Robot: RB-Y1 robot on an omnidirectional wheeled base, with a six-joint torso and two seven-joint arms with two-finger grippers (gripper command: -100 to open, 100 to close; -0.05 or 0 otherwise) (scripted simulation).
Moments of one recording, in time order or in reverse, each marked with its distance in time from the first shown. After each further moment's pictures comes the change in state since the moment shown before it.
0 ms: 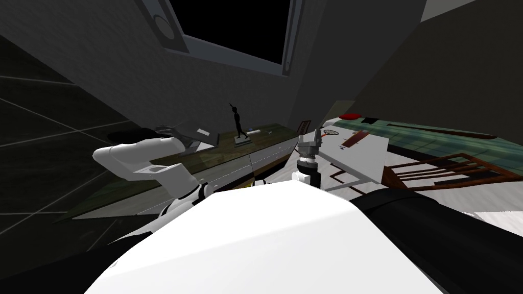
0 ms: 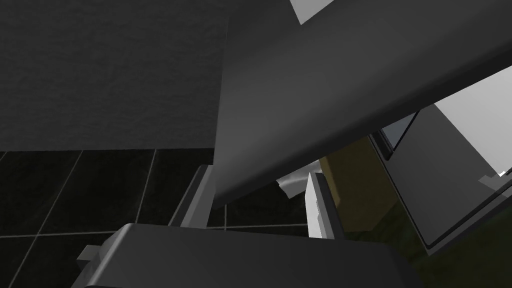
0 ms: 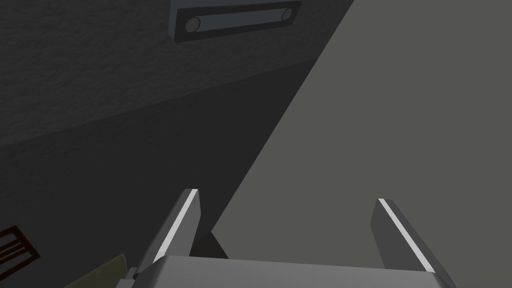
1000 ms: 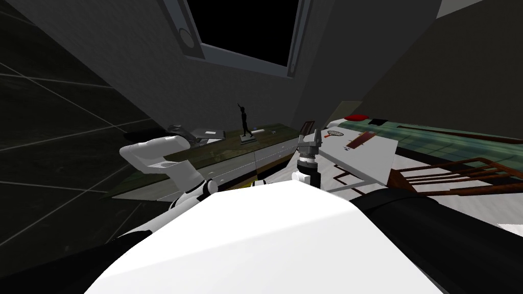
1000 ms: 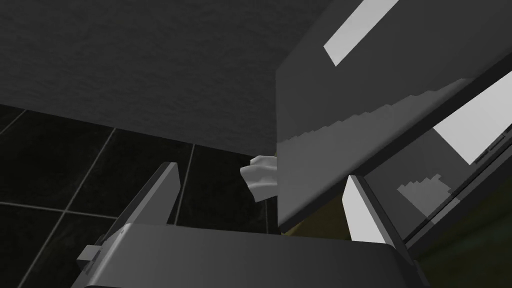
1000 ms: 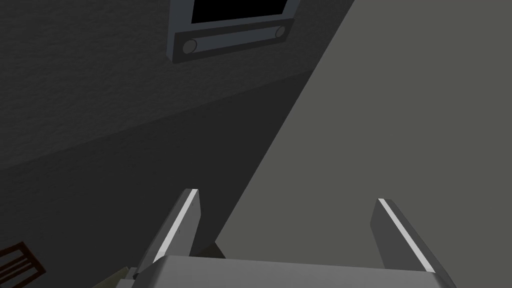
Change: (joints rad) left arm -0.068 -0.055 0.031 0.123 0.098 -0.102 0.136; right arm 0.000 0.000 0.000 0.000 0.000 0.000 0.000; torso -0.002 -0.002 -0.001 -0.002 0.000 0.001
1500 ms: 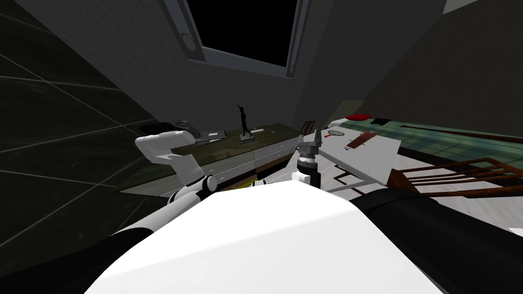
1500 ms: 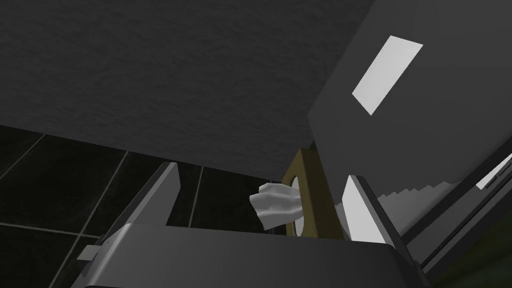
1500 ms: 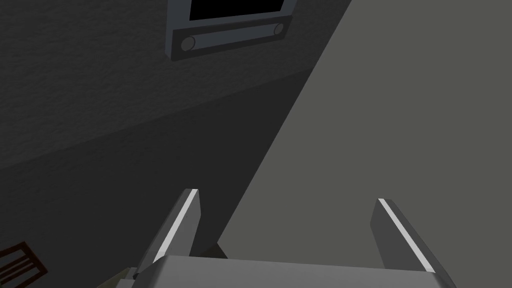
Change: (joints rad) left arm -0.082 0.044 -0.062 0.137 0.003 -0.068 0.029; right arm 0.000 0.000 0.000 0.000 0.000 0.000 0.000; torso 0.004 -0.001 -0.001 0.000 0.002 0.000
